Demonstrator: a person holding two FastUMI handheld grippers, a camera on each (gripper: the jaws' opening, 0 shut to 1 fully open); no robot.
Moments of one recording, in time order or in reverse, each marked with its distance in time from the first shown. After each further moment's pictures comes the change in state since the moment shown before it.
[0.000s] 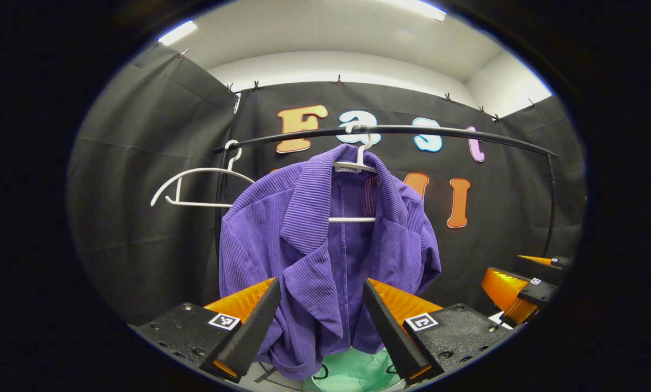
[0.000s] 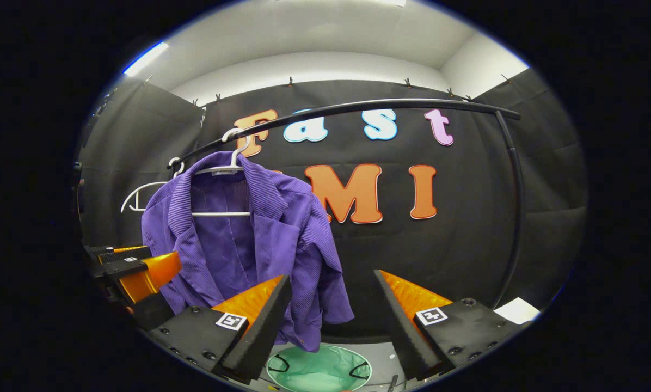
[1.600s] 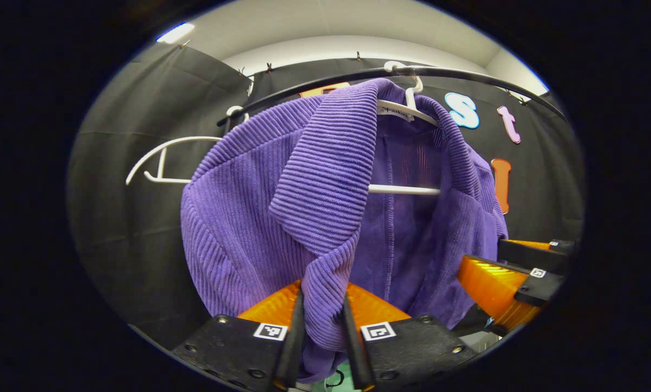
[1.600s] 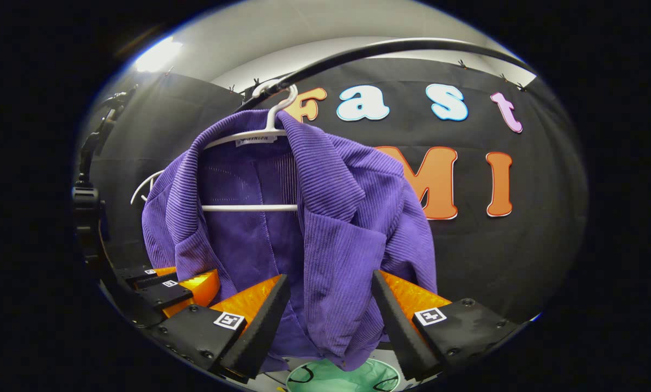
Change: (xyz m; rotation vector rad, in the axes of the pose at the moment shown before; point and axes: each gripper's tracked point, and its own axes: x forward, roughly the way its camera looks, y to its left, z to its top) left arm 0.102 0.041 -0.053 0.012 0.107 0.148; right arm 0.137 0.095 -0.026 -0.006 0.089 0.277
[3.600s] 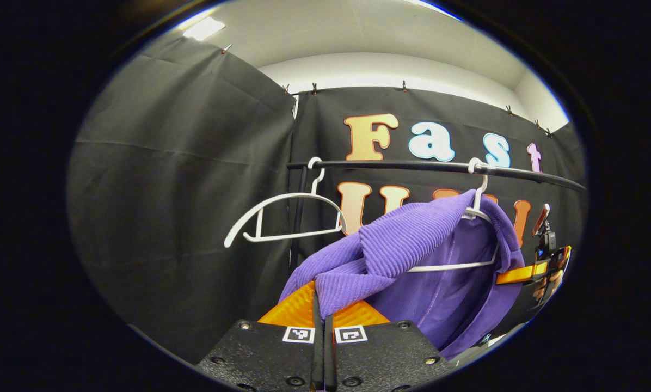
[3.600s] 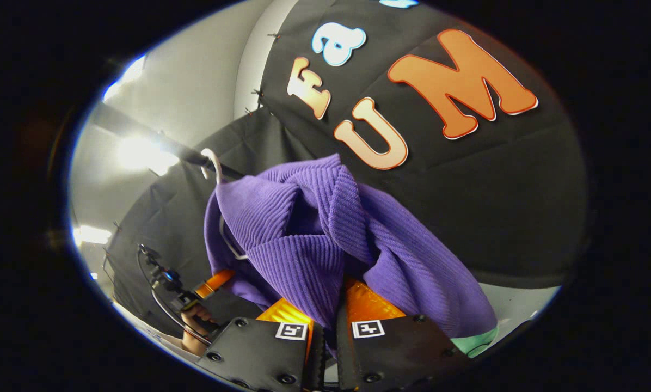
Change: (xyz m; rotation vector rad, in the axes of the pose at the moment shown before) left arm -0.072 0.136 0.112 -0.070 -0.115 0.138; right arm 0.020 -0.049 0.048 0.620 0.356 0.753
